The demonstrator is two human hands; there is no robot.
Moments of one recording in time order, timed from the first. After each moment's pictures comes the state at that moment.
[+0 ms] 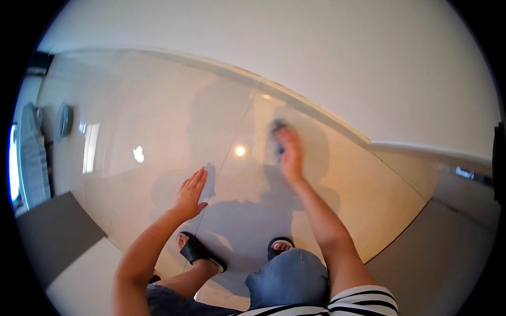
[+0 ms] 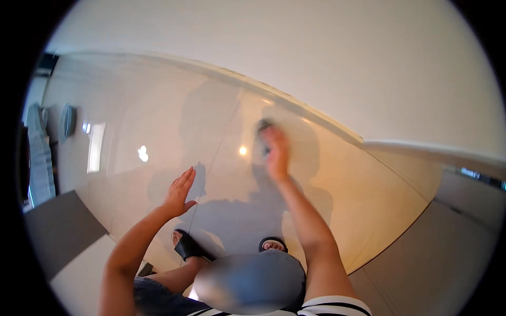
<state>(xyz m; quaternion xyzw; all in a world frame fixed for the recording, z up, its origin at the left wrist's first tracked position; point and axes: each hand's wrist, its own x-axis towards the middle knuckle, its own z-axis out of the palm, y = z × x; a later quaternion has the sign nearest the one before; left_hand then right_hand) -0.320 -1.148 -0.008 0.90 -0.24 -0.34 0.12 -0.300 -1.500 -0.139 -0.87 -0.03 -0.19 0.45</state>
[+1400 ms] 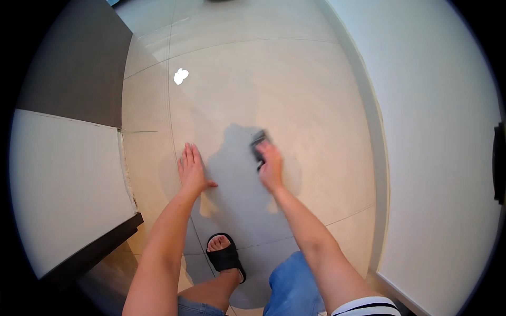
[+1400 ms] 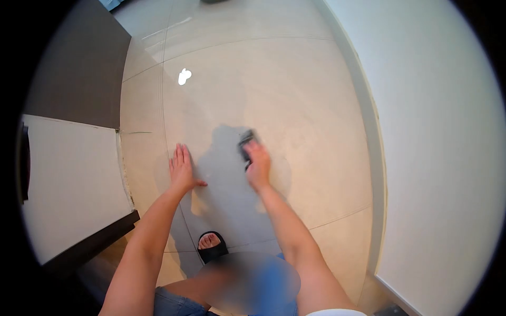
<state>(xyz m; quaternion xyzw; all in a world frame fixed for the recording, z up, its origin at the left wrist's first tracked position) -0.439 -0.792 -0.084 0.86 0.43 -0.22 0.17 -0.256 -0.975 -0.160 -0.80 -0.40 0.02 0.43</state>
